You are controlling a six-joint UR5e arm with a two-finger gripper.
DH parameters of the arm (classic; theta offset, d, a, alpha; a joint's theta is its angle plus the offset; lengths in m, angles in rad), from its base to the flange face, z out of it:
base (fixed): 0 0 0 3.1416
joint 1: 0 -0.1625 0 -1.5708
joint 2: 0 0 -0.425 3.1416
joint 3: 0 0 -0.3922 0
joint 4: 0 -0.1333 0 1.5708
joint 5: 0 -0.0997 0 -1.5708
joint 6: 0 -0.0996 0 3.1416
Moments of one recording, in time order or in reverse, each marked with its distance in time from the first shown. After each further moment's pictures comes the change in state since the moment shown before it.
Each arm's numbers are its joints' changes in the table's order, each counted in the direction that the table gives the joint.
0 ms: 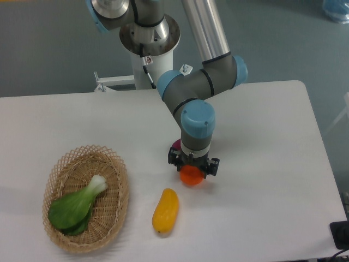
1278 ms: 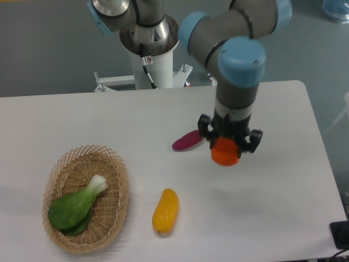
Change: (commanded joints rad) arm -0.162 0.209 -0.422 0.598 0.044 -0.320
